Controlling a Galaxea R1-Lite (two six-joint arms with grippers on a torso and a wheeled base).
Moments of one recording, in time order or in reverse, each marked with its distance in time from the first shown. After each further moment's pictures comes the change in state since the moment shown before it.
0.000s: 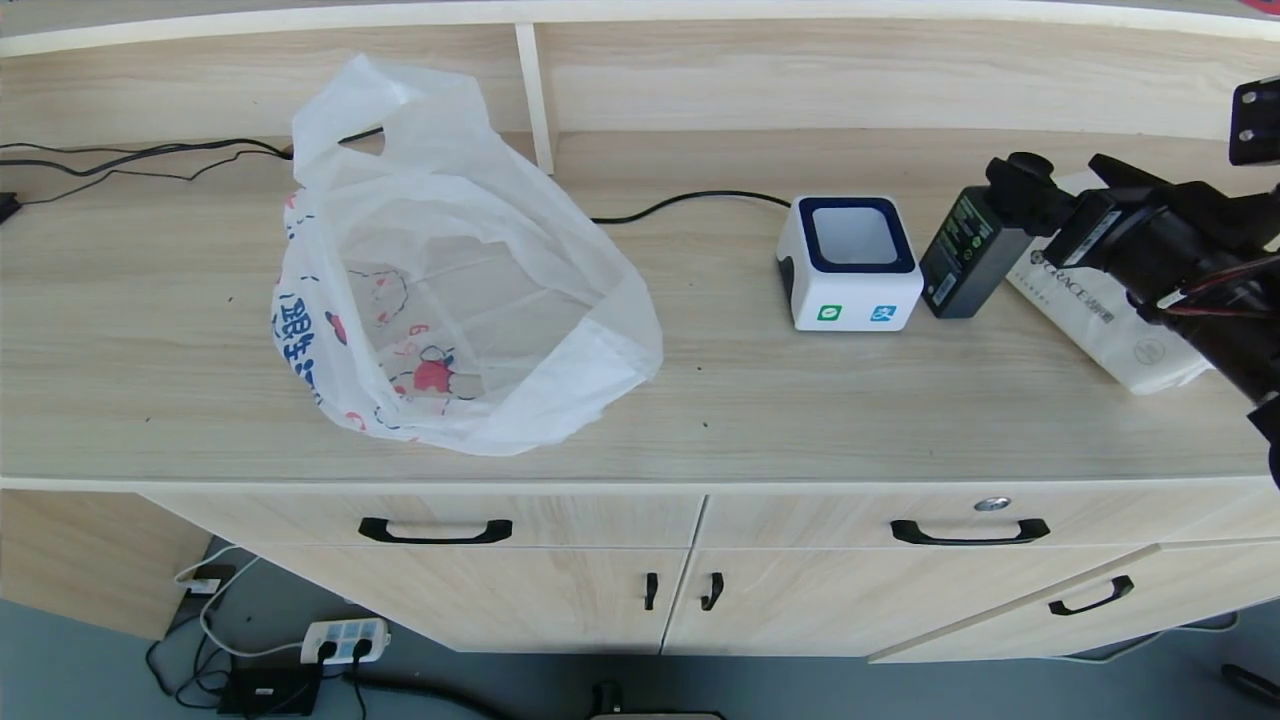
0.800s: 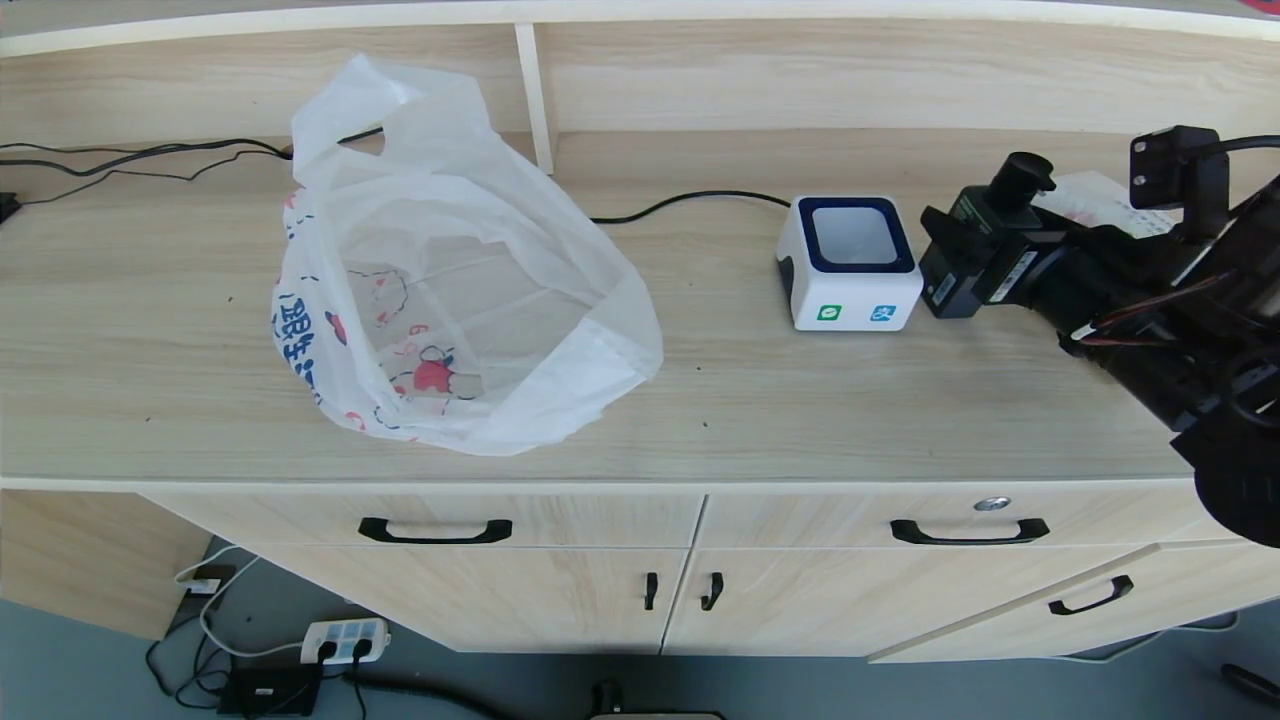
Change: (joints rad) left arm 0.000 0.000 0.000 -0.003 0.000 -0.001; right arm 0.092 0.071 0.018 0.000 -0.104 0.015
